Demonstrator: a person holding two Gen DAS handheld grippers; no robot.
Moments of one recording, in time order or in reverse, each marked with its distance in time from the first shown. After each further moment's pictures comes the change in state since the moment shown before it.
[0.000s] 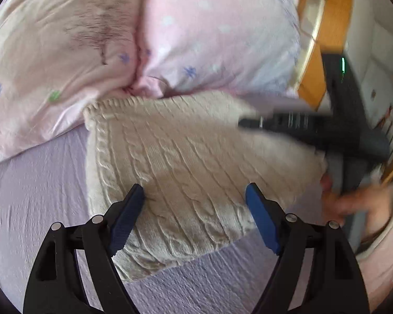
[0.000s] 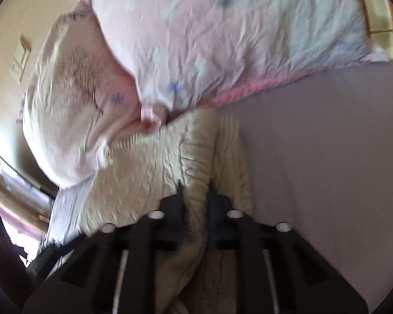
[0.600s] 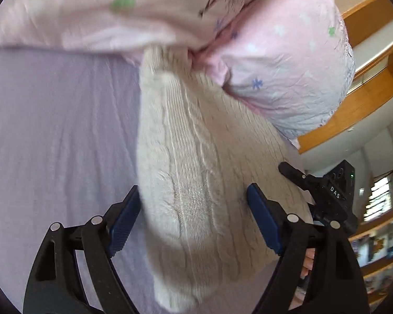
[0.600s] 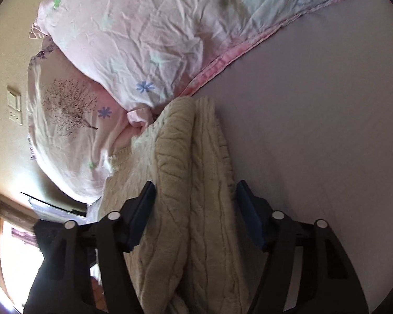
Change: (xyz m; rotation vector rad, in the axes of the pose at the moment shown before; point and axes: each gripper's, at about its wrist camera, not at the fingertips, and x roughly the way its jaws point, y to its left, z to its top) left arm 0.037 0.121 -0.009 -0.596 0.105 -0.292; right arm 0.020 -0.037 -0.001 0.193 0.158 0.139
